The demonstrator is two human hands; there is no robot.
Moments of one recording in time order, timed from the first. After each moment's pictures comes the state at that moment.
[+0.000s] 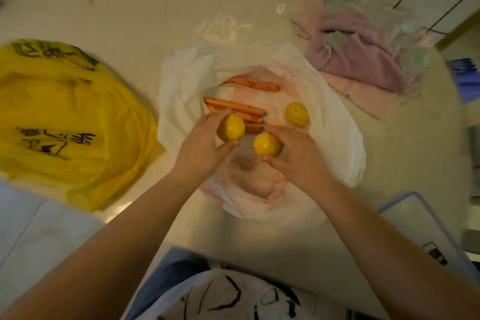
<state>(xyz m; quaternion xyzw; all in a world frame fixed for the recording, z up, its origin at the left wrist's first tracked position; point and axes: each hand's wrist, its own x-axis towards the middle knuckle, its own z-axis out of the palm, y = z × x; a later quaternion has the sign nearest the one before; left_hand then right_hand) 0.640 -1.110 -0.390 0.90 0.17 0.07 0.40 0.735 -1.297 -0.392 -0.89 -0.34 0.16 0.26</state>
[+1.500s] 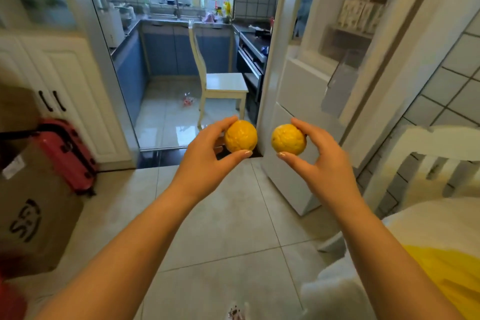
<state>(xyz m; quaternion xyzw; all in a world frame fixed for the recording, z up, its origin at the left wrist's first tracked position) 0.002 -0.573 -0.231 0.68 0.47 0.48 0.30 0.211 -0.588 -0.213 -0.52 -0.73 0.13 0.42</state>
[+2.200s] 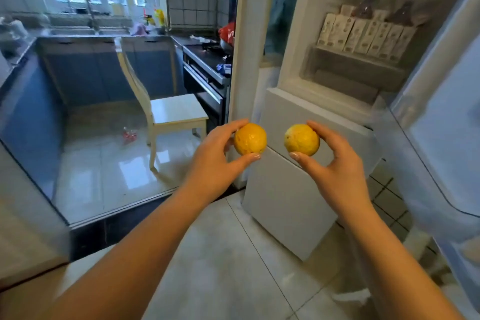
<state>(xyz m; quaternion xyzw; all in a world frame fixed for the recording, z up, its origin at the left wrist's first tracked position) -0.031 -0.138 -0.223 0.76 0.35 0.44 0.33 0.160 -0.223 -0.201 -0.63 -0.61 0.03 0.48</state>
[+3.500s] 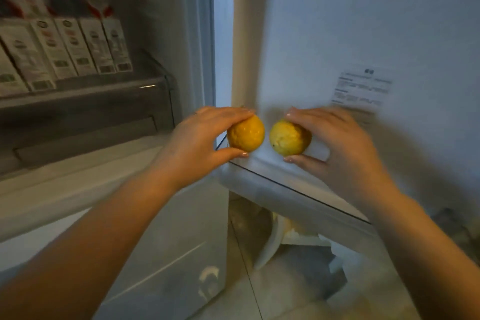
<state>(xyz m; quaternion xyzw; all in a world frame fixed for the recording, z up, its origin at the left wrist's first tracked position) 0.408 0.091 -0.151 0.88 -0.35 0.22 0.26 0.367 -0.146 -0.143 -0.89 -0.26 -0.32 0.17</state>
